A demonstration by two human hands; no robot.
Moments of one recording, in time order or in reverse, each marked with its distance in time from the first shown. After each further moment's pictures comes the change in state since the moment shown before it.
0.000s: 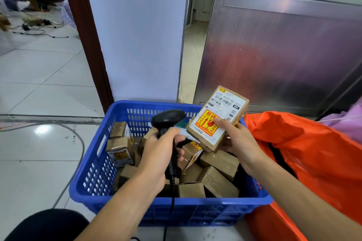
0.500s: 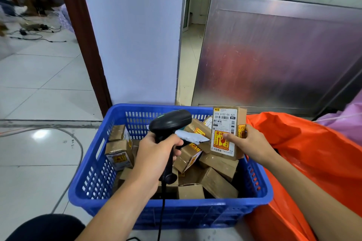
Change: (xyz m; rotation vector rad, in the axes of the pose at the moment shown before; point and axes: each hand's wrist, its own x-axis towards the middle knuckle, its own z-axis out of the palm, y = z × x) left_hand -0.005 0.001 -0.009 0.131 -0.025 0.169; right_hand 0.028 0.016 -0.064 -0.735 0.084 -0.108
